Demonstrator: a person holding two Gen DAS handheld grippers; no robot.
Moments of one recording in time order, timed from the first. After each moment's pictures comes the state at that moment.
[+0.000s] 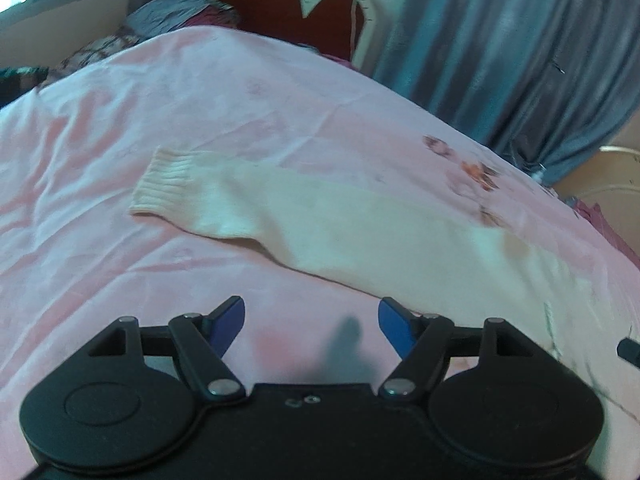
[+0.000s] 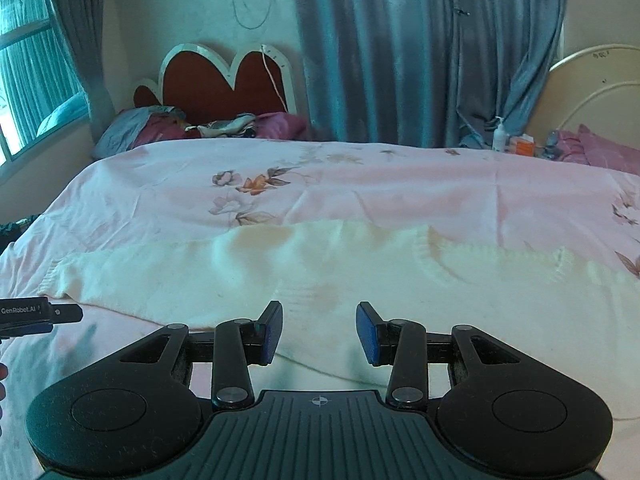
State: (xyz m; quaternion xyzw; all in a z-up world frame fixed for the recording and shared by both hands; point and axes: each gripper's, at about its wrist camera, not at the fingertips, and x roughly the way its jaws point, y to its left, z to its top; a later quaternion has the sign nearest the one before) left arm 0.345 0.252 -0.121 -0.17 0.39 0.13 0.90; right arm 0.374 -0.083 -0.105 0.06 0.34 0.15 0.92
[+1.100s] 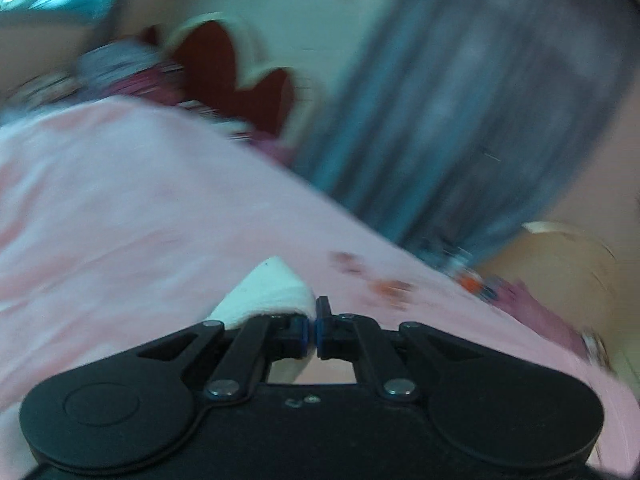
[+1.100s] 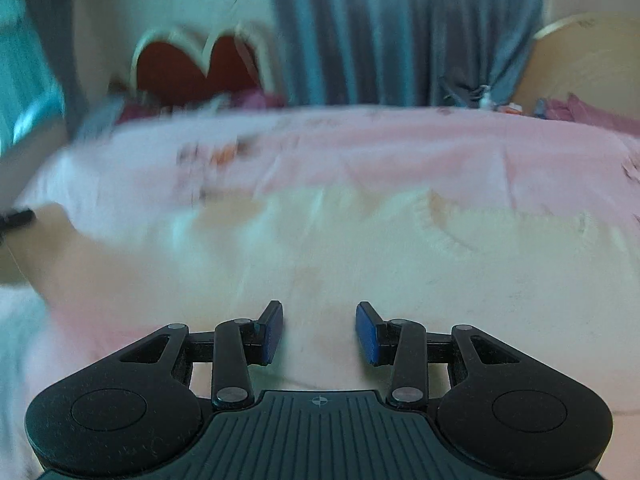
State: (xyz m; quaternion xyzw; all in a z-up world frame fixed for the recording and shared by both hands) left arm 0.390 0.234 -0.071 -0.20 0.24 0.01 0.95; right arm 0.399 -0.101 -0.145 0.10 0.36 0.11 0.92
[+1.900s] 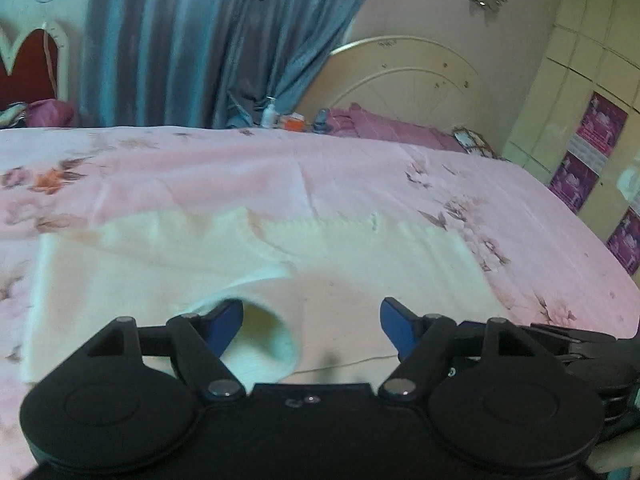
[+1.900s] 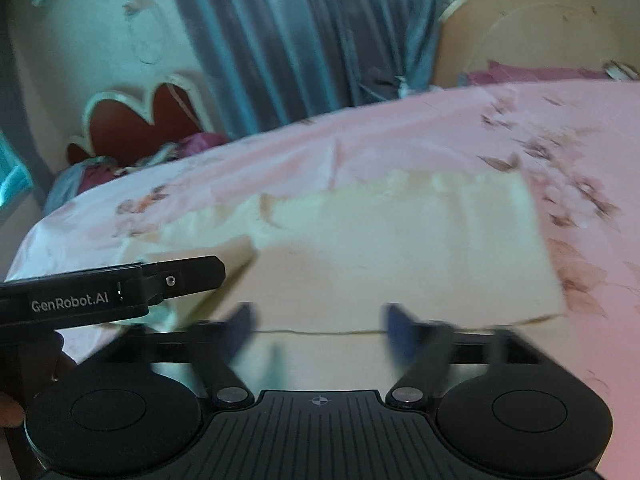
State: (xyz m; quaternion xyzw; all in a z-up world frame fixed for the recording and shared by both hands) left arm 0.388 -0.016 -0.109 -0.03 0.36 -0.24 0.90; right arm 0.320 -0.221 -0.123 0.16 0.34 0.08 0.92
